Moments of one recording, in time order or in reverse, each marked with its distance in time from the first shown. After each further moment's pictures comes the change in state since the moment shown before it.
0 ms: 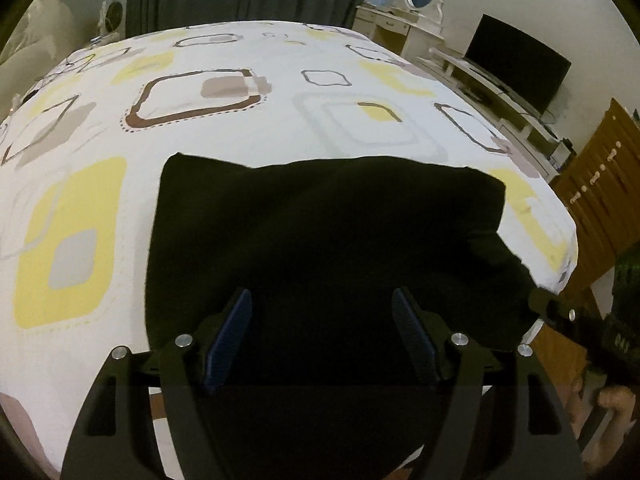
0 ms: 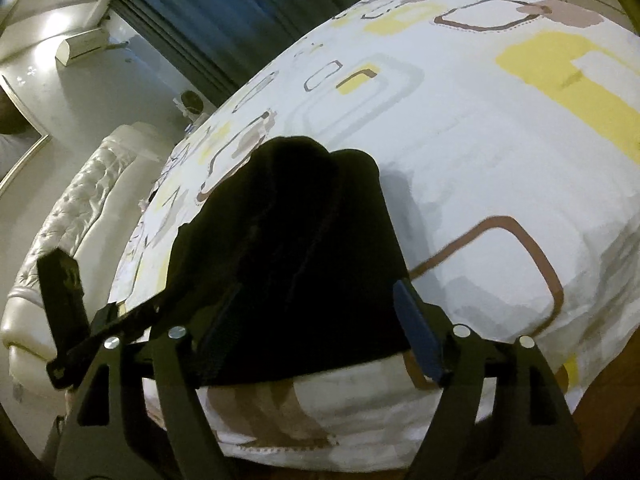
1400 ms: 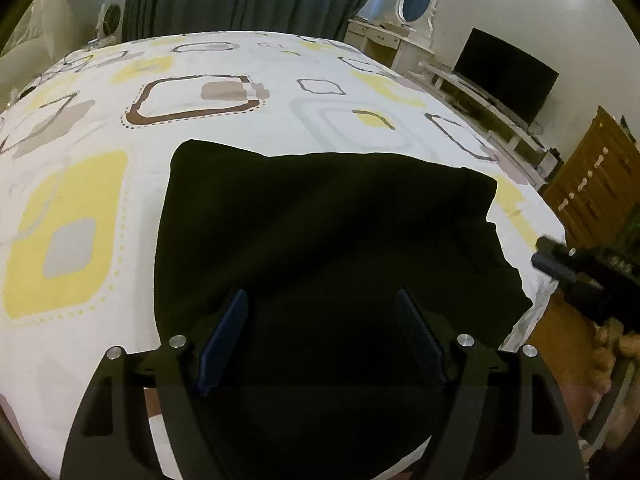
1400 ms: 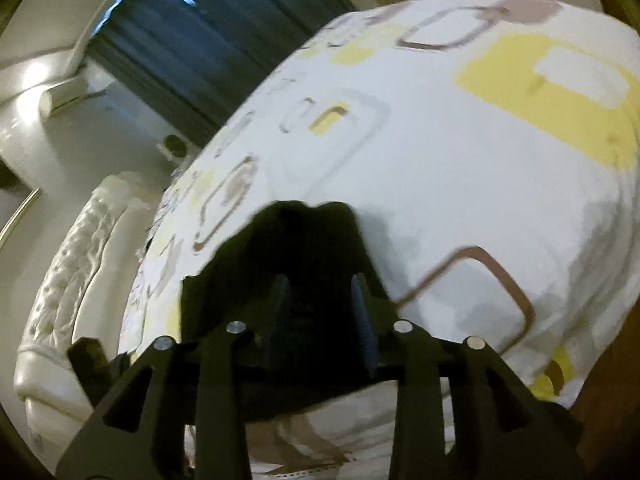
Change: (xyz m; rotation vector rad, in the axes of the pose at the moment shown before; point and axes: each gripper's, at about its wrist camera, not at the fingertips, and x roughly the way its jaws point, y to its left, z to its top) left arm -0.005 0.015 -0.017 -0.008 -0.055 -0.061; right arm -0.023 -0.003 0.023 0.119 -0.097 -0.013
